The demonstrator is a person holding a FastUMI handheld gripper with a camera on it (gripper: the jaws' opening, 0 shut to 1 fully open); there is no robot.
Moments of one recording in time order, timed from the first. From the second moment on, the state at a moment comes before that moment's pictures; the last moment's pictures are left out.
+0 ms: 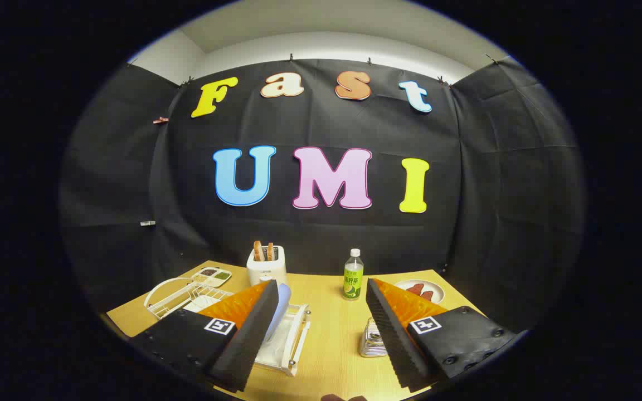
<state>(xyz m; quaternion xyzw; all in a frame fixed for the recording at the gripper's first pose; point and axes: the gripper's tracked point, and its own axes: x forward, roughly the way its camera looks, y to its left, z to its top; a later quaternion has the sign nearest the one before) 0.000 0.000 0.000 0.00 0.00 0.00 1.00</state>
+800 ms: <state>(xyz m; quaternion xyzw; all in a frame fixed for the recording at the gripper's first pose) 0.010 0.017 -0.008 0.00 0.02 0.00 1.00</state>
